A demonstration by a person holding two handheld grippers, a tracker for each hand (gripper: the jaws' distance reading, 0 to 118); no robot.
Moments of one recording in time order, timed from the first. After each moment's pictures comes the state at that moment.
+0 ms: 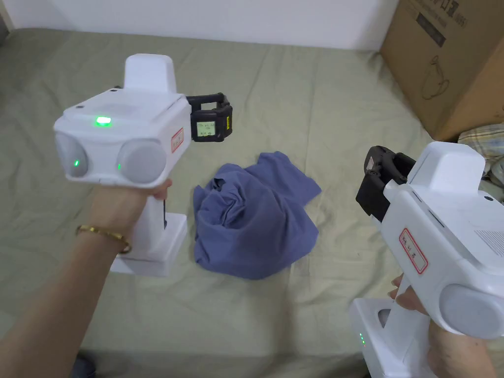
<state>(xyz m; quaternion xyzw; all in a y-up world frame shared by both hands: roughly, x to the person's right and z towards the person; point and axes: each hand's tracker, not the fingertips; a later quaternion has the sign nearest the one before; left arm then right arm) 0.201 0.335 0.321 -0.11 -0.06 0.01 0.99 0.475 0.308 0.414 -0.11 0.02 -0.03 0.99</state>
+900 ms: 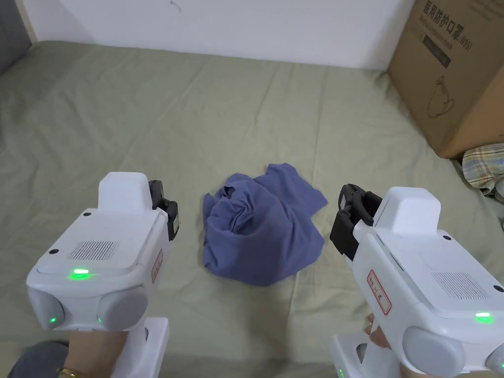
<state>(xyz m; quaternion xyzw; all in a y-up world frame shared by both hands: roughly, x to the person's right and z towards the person) 0.178 0.258 0.398 -0.16 -0.01 0.03 0.99 0.450 0.283 0.438 -0.13 0.06 -0.02 0.99</state>
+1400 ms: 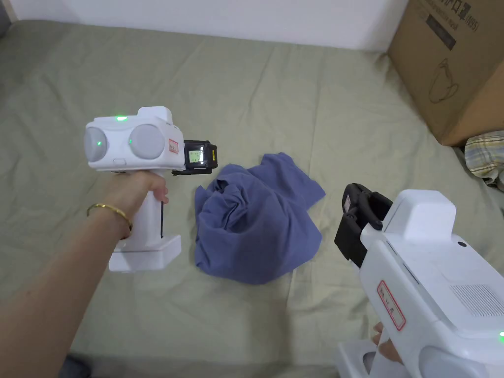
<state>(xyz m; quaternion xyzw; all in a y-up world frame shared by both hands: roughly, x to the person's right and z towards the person) 0.187 0.238 0.189 -0.41 -0.04 0.07 0.91 0.462 0.278 0.423 -0.14 0.06 -0.02 0.99</state>
